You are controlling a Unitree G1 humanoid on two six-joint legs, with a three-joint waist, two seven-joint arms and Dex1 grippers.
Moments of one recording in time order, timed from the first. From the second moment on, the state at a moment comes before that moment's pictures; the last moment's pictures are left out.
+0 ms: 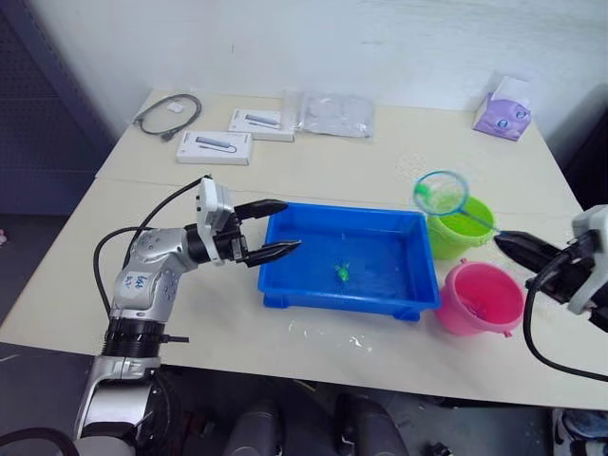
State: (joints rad) left arm -0.57 0.44 0.05 0.14 -0.49 0.26 -1.10; right arm 0.02 -0.79 -0.69 -0.56 0.54 0.83 0.69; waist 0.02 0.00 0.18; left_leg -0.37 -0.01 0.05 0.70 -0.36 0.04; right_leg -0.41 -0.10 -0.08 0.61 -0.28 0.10
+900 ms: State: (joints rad) left arm -0.56 0.47 0.00 0.16 -0.46 0.23 -1.15; right arm 0.10 -0.85 -0.41 -0.25 -0.16 0.01 0.43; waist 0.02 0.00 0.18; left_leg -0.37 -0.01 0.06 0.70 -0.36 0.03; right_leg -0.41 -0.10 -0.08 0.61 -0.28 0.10
